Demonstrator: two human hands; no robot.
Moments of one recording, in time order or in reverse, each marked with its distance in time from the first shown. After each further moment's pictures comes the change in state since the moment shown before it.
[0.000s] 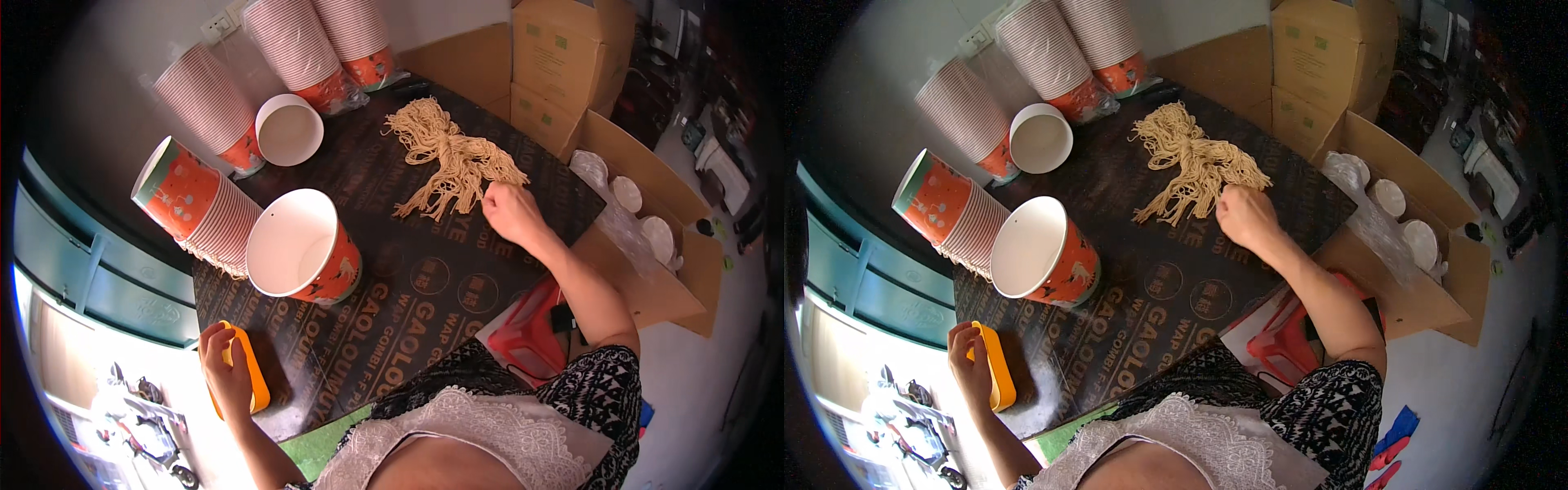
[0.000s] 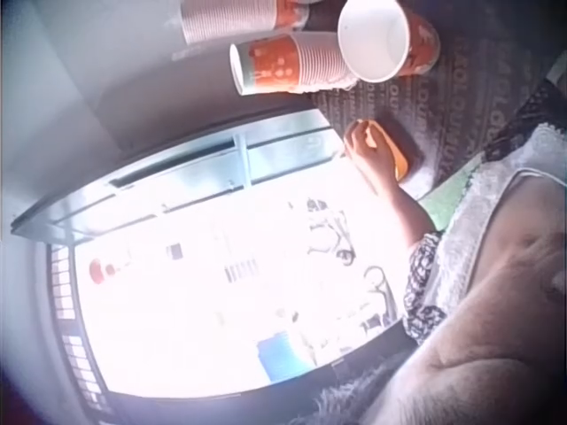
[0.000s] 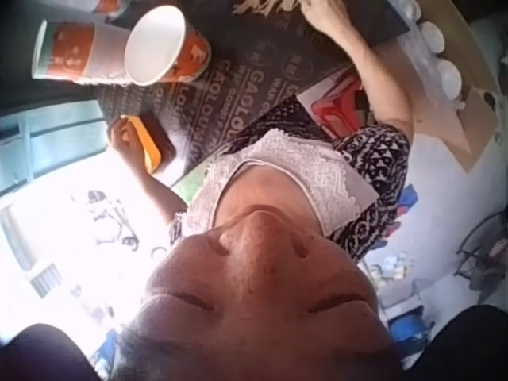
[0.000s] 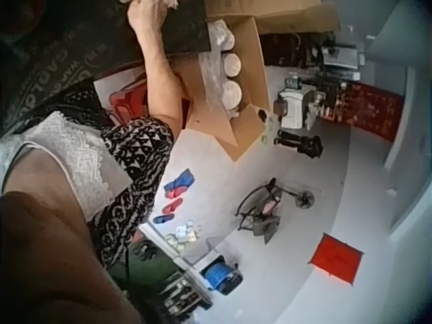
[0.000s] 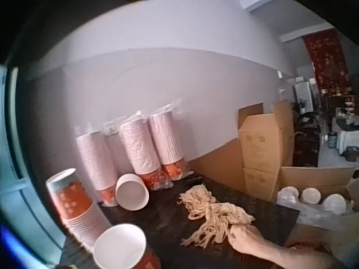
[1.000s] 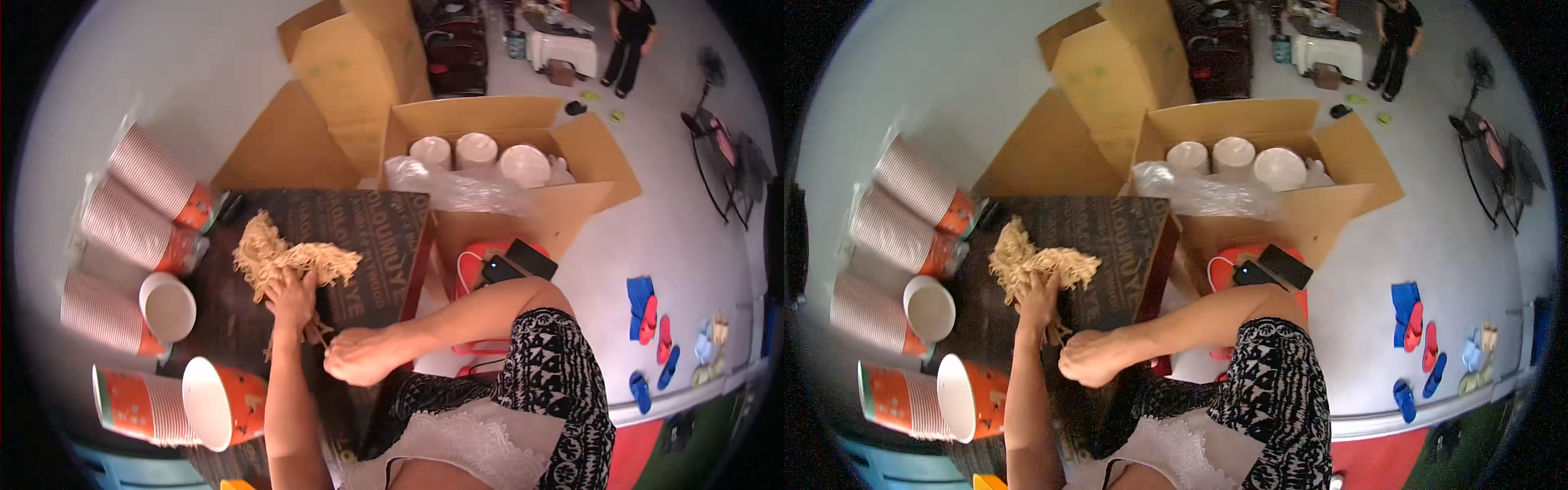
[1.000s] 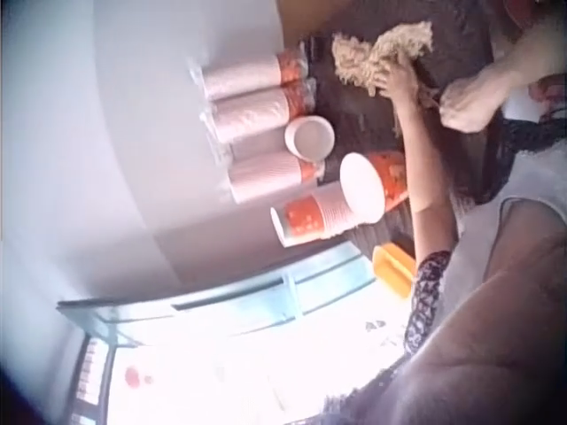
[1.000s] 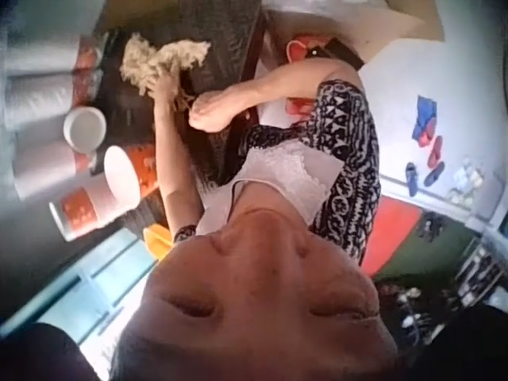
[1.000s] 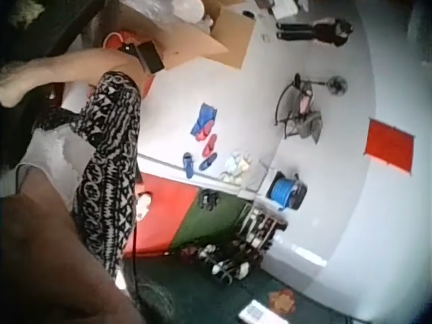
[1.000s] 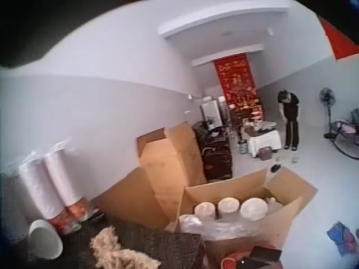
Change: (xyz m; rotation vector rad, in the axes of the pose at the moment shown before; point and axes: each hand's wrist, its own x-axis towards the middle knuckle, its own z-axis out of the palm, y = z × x) left_hand 0.098 0.221 0.339 0.223 -0.776 0.335; right_hand -0.074 -0.031 0.035 0.057 -0.381 -0.686
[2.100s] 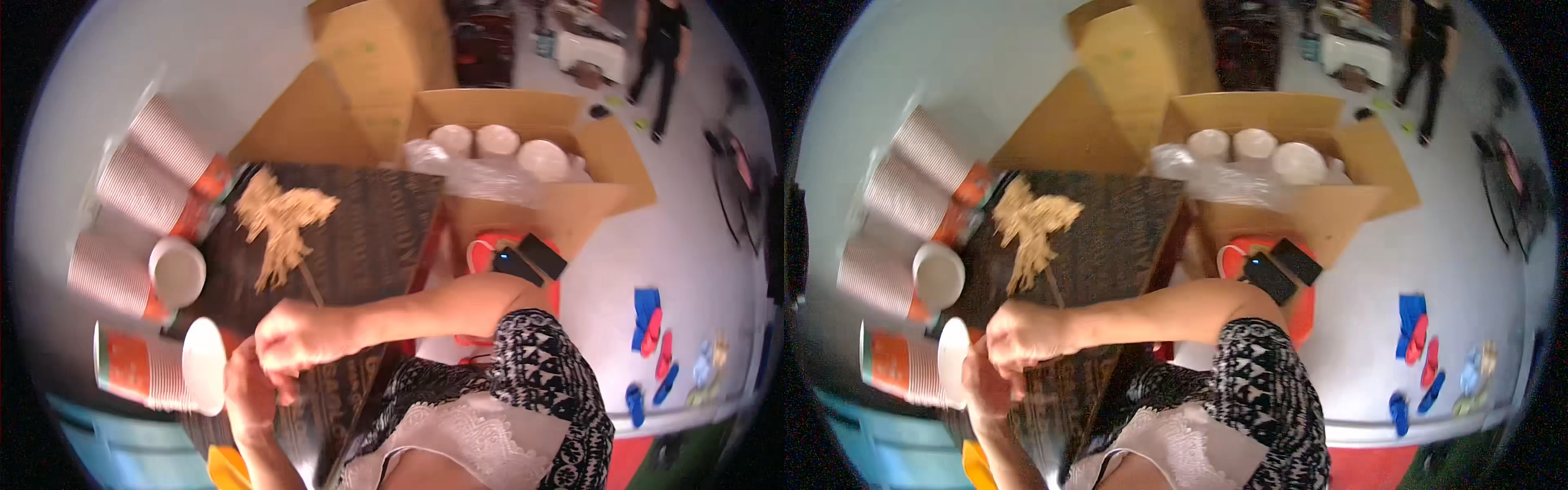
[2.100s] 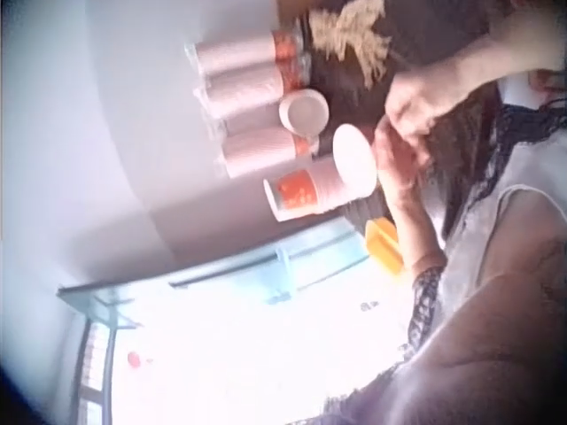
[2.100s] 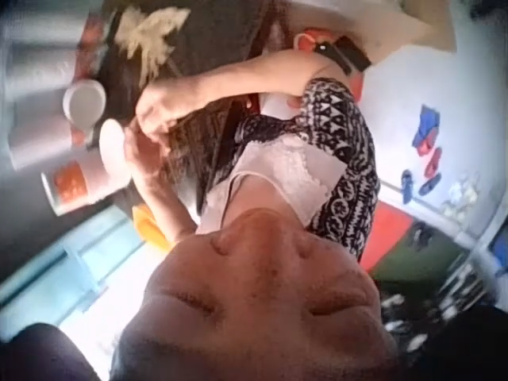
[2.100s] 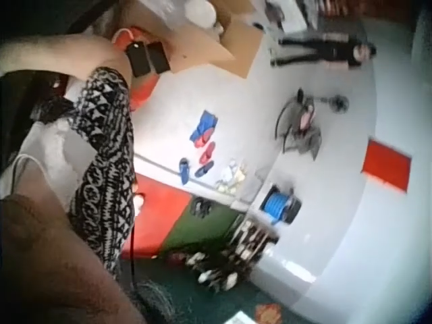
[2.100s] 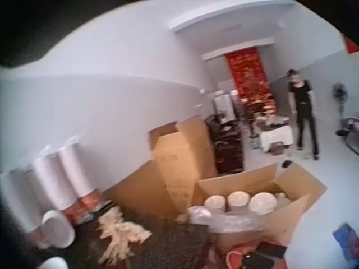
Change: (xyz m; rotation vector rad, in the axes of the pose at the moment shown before) left_hand -0.221 -0.031 -0.102 -1.350 -0.058 0.195; right_hand 0.029 -0.066 -0.075 1.418 0.099 -0.008
